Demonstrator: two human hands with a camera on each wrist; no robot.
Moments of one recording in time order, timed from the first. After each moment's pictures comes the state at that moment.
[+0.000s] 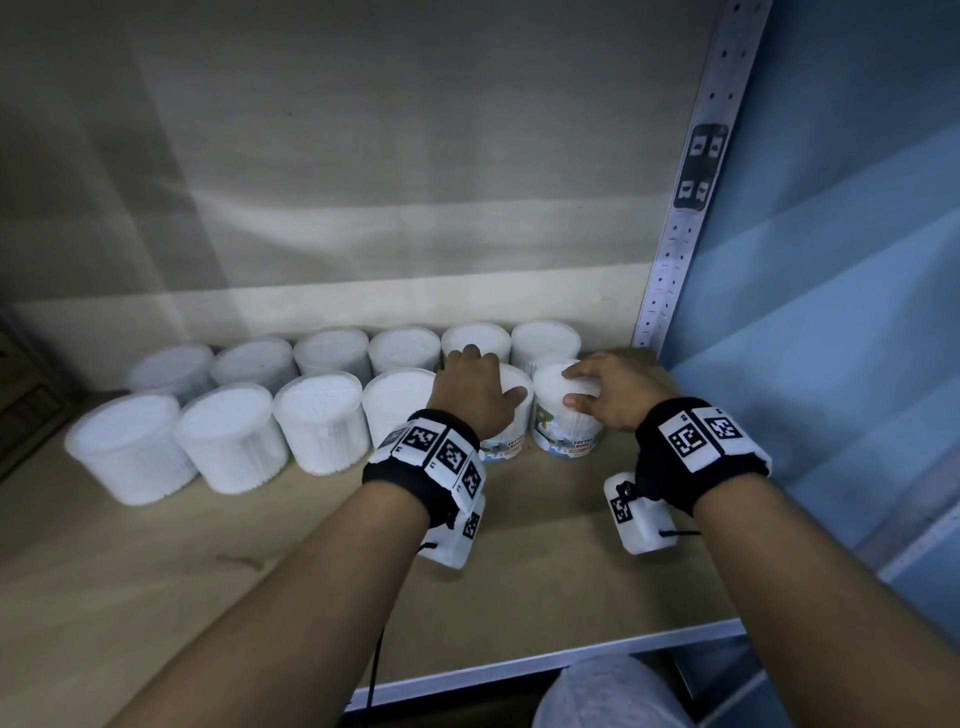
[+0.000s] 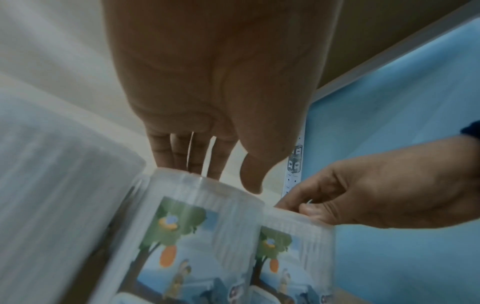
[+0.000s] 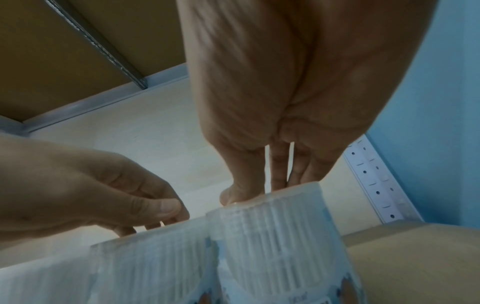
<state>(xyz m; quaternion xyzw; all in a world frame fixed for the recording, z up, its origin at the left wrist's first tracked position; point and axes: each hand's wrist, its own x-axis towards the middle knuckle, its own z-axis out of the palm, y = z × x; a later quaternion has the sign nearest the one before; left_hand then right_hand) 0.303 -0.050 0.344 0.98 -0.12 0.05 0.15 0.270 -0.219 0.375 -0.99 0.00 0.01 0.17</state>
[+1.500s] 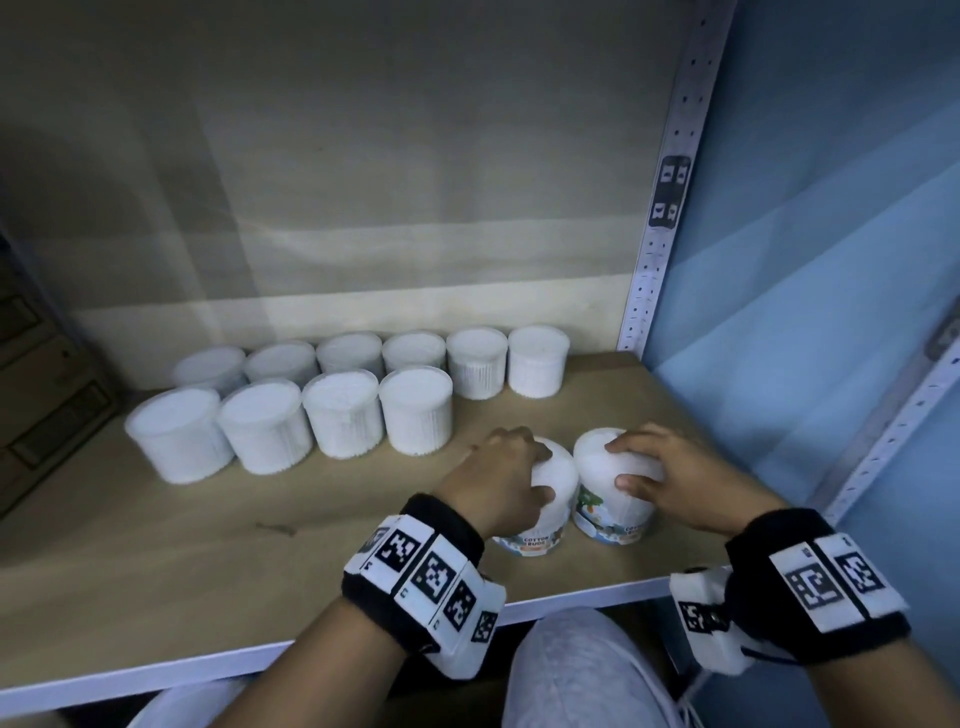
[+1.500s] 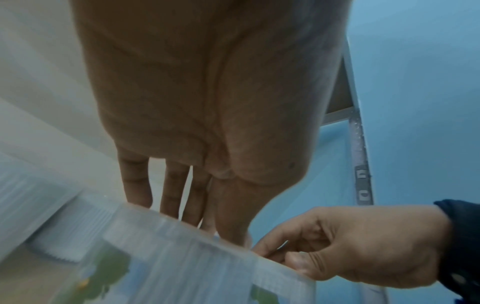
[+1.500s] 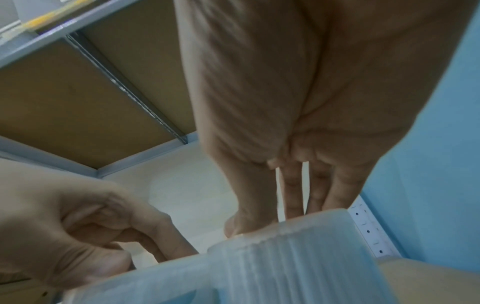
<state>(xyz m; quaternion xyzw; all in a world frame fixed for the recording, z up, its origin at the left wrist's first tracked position) 0.172 -0.044 0.355 0.95 -0.26 -0.05 0.17 0.150 -0.254 0.355 -0.98 -0.05 0.01 0.21</state>
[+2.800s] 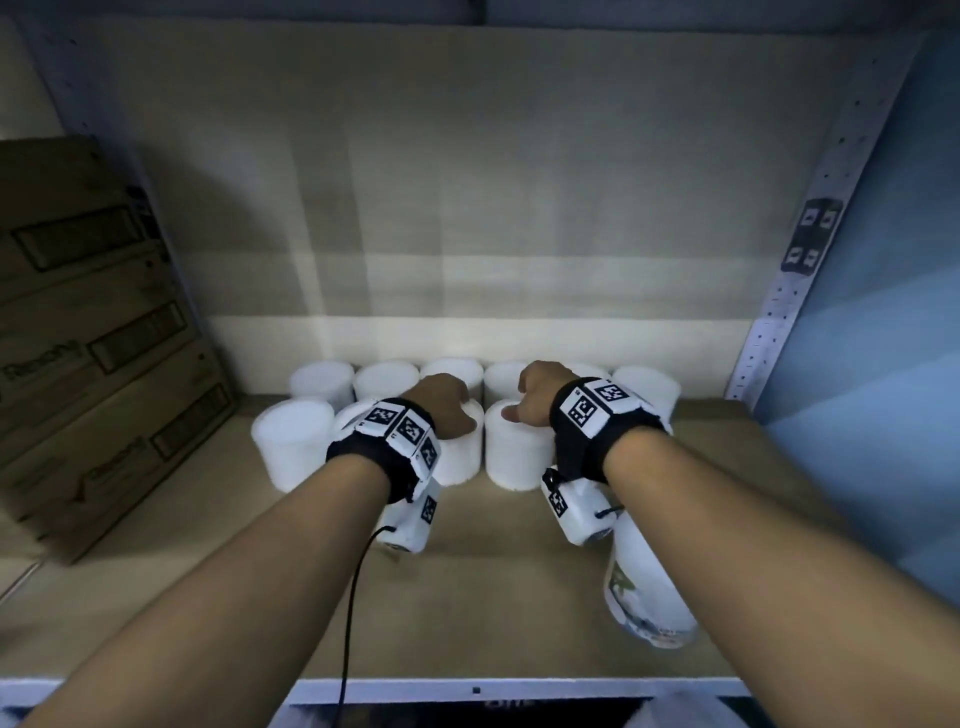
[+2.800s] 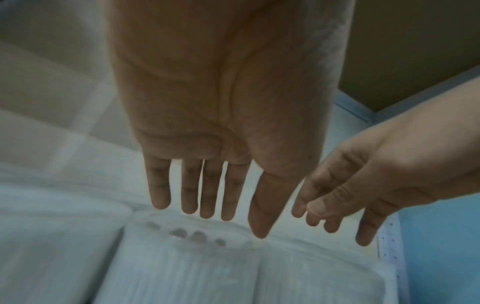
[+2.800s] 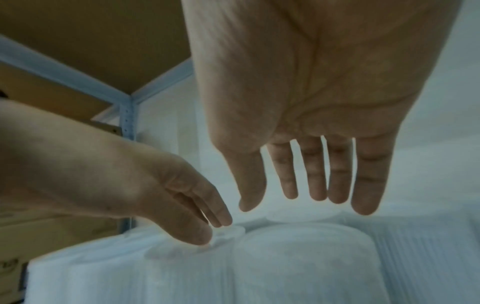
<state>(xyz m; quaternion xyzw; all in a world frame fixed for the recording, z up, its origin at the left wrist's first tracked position) 0.286 0.114 0.390 0.98 -0.05 -0.06 0.17 0.298 -0.035 0.407 -0.99 -0.05 0.08 0.12</state>
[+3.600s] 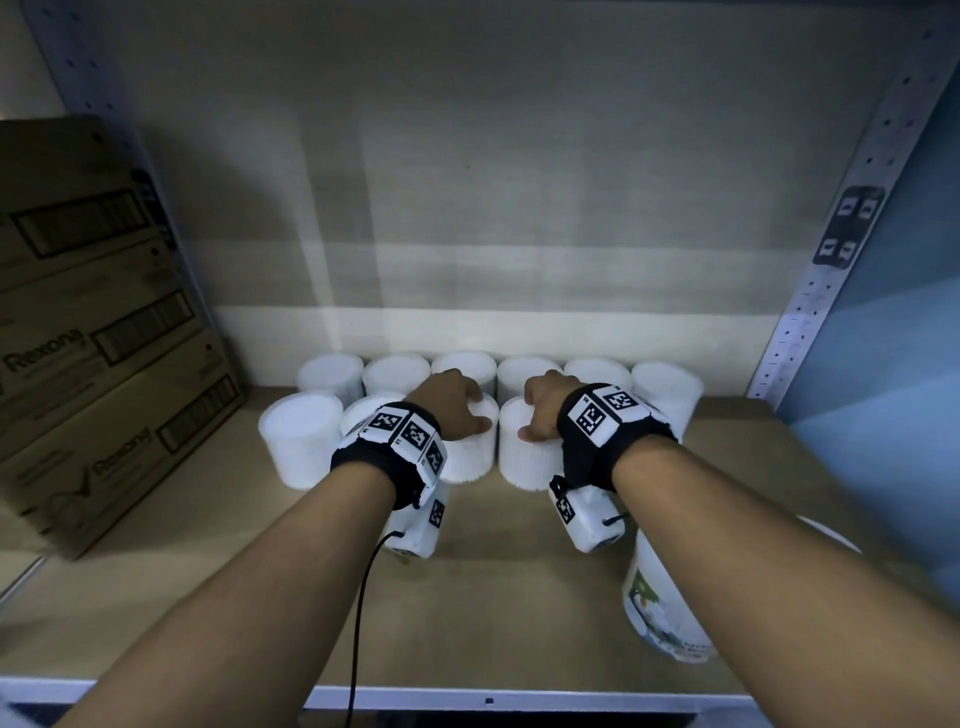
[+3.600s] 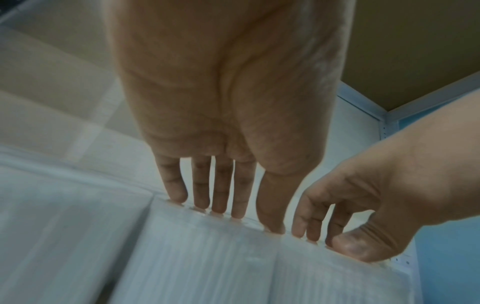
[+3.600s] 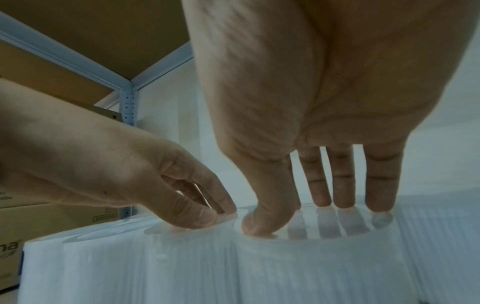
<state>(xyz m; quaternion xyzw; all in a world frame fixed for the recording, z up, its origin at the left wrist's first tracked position) 0.302 0.125 0.370 0.98 -0.06 -0.03 0.17 0.314 -0.029 0.381 -0.99 -0.07 0.09 0.02</state>
